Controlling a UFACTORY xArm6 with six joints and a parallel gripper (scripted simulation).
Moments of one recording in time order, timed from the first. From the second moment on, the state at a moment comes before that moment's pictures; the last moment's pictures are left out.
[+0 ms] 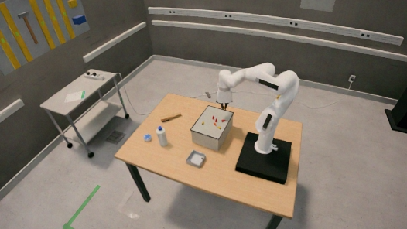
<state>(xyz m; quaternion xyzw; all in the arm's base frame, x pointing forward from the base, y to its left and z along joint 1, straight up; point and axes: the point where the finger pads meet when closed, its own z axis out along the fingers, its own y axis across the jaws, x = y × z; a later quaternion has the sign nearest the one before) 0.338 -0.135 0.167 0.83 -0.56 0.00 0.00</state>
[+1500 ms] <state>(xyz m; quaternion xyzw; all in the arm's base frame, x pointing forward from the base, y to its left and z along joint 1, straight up) 0.387 0.152 0.167 0.83 -0.56 0.00 0.00</state>
